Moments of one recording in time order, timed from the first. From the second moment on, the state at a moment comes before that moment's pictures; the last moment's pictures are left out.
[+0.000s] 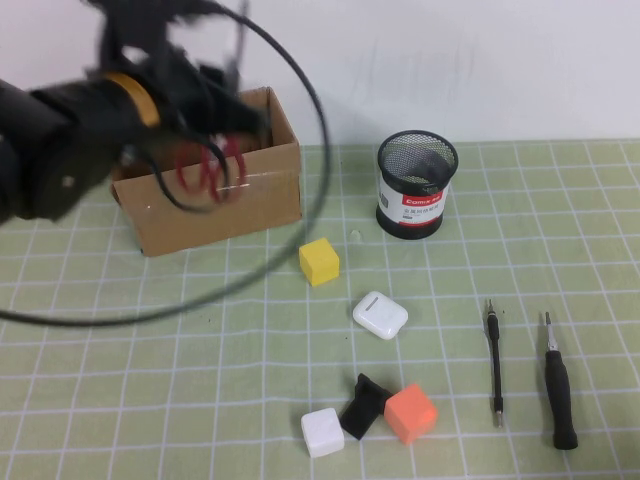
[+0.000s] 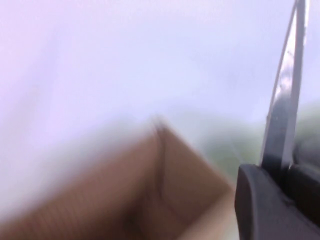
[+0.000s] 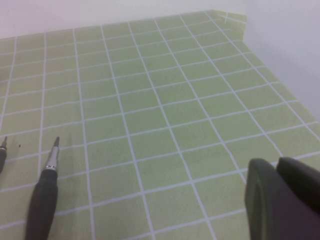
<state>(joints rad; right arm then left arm) -0.09 -0.01 0.03 -0.19 0.38 0.29 -0.48 1.50 -1.15 0.27 0.10 -0.23</state>
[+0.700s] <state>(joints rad) -0.09 -0.01 0.03 -0.19 0.38 0.29 -0.30 1.73 -1.15 0.34 -0.36 -0.14</state>
